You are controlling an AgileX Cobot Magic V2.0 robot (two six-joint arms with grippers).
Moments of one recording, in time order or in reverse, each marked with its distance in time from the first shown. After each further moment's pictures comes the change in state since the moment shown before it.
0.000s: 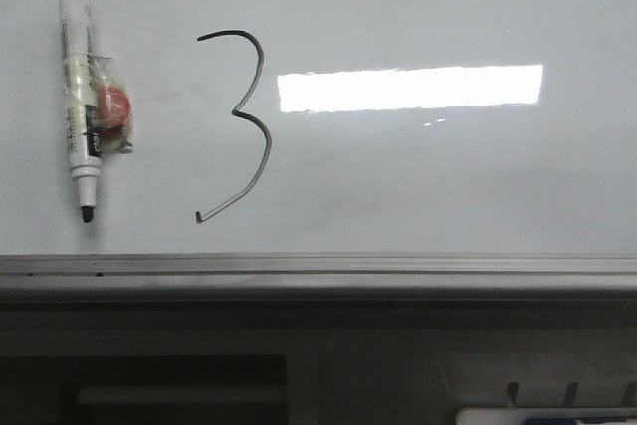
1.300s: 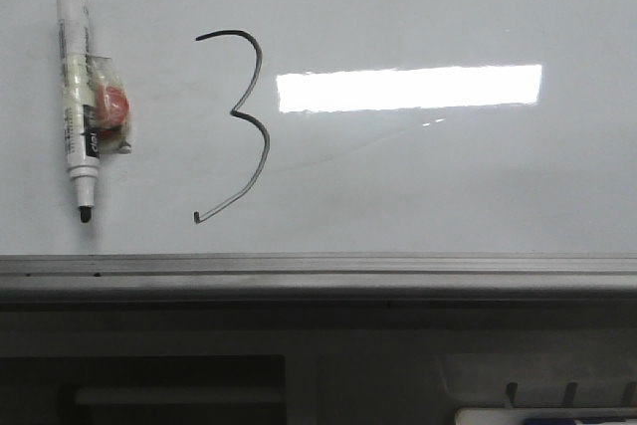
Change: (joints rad) left arm 0.526 0.000 0.184 -0.149 0.149 0.132; right arm 0.000 0.000 0.000 0.000 -0.002 0.000
